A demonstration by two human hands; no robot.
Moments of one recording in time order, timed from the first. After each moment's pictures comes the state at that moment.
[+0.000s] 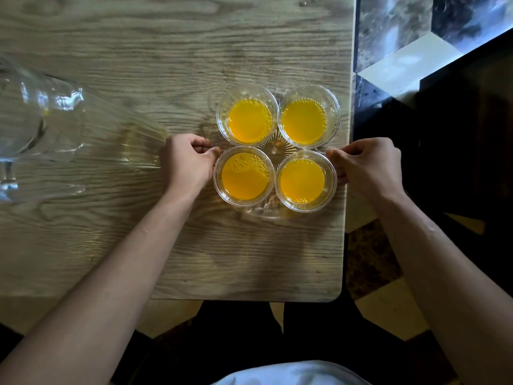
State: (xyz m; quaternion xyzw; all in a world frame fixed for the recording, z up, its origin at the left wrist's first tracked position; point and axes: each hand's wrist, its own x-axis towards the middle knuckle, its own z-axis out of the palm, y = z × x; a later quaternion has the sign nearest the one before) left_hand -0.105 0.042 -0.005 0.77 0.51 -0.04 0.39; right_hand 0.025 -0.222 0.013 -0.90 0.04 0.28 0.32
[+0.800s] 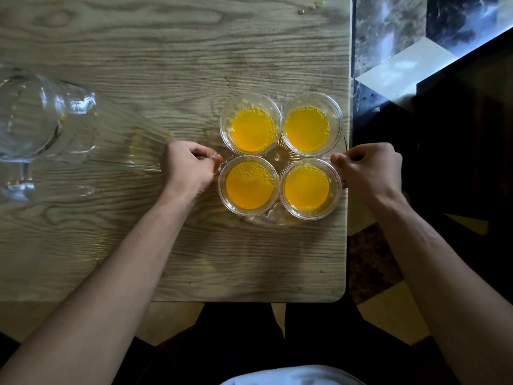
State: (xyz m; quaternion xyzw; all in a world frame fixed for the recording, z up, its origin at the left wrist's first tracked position) left_hand -0.110 0.042 0.005 0.74 0.51 -0.06 0.43; right_hand 0.012 -0.219 0.028 -0.91 0.05 0.26 0.32
